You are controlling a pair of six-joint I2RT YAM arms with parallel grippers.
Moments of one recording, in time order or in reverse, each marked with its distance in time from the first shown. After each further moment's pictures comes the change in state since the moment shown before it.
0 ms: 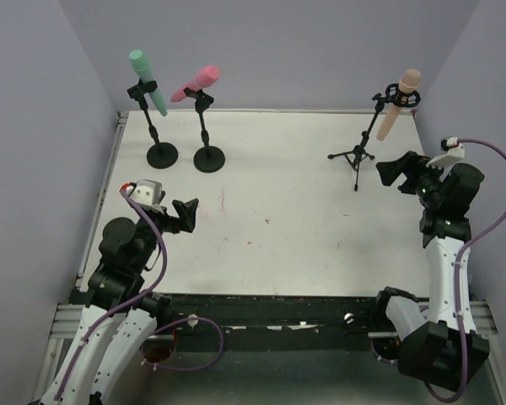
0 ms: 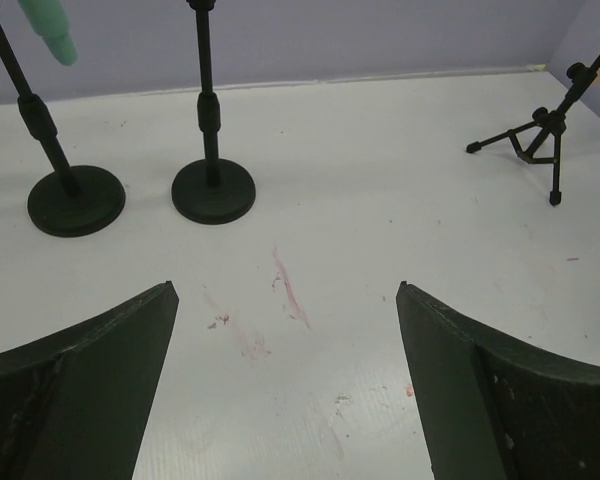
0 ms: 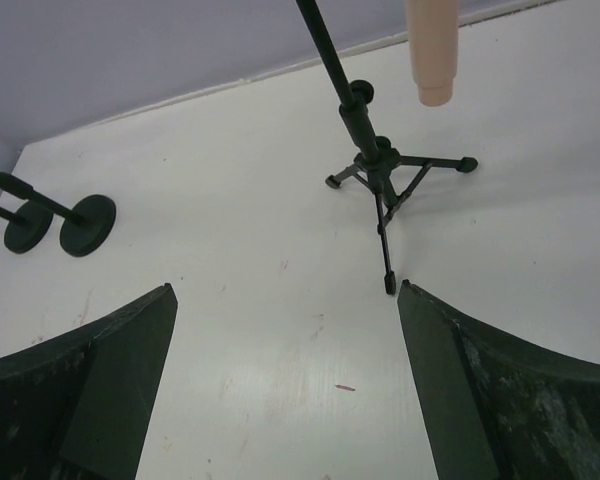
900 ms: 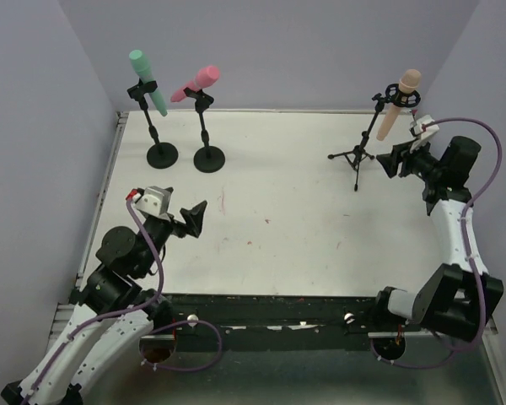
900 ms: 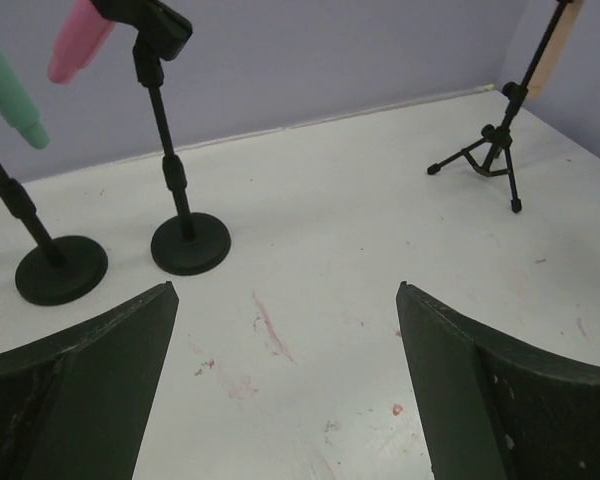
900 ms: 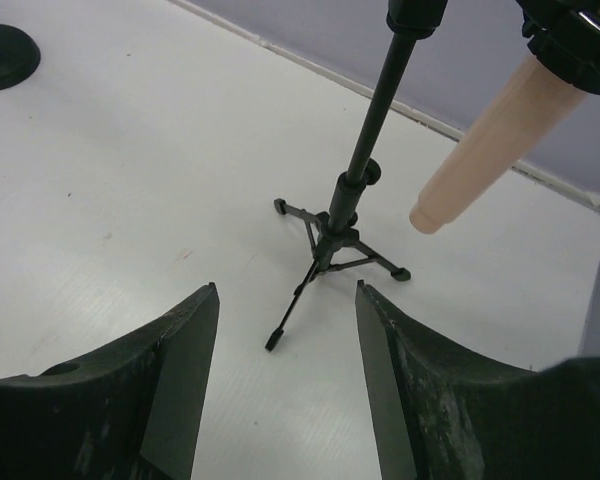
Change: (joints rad) left arm -0.301 -0.063 -0.007 0.072 -0.172 0.121; right arm 0.023 0.386 0.174 0.117 -0.265 -0.636
